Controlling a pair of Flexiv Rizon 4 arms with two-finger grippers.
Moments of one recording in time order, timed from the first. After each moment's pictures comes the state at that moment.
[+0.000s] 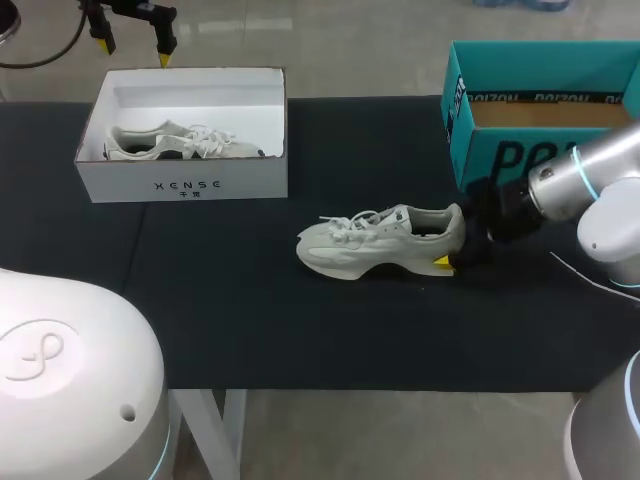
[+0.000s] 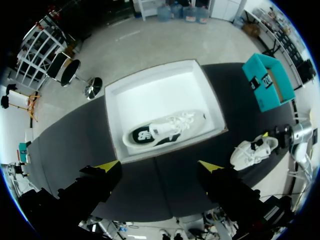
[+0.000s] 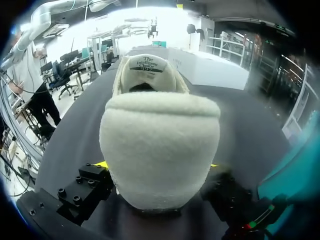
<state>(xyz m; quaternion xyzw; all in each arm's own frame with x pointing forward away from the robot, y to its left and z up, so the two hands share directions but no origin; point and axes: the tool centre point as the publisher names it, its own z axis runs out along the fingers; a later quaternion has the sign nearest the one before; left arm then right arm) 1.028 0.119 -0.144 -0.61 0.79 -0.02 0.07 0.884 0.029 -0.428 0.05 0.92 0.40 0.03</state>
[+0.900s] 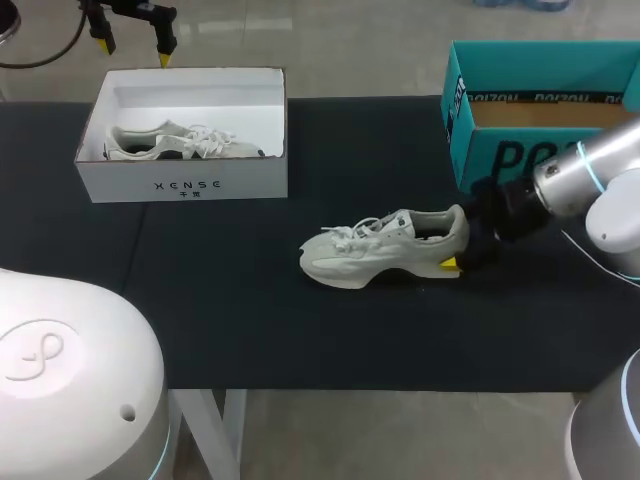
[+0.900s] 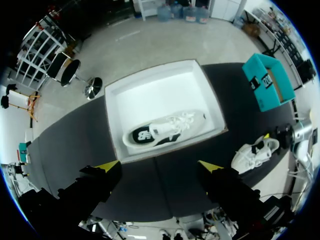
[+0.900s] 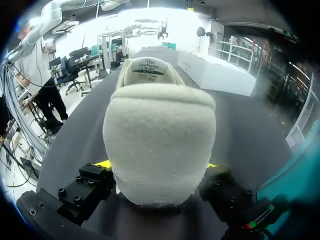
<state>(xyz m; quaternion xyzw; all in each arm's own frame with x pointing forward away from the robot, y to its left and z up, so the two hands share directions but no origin) 1.028 0.119 -0.144 -0.61 0.79 -0.02 0.07 0.874 0.023 -0.423 0.01 0.92 0.40 0.01</state>
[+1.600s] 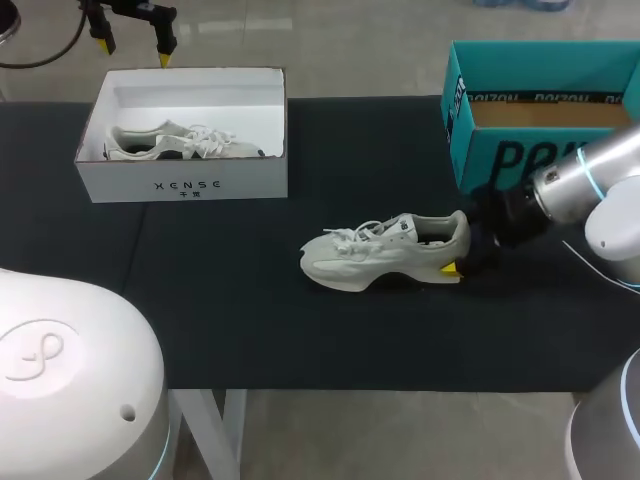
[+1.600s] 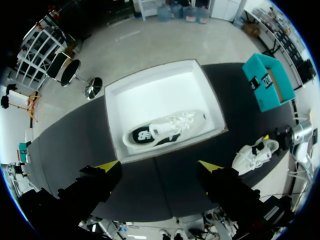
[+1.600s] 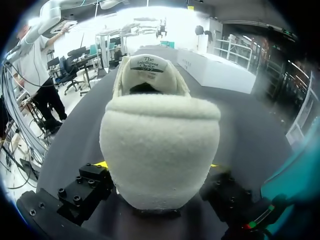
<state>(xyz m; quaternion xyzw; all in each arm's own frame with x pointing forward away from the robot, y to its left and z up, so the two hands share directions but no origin) 1.028 0.119 -0.144 -0.61 0.79 -0.02 0.07 0.869 0.023 -0.428 0.02 0.92 0.40 0.02</state>
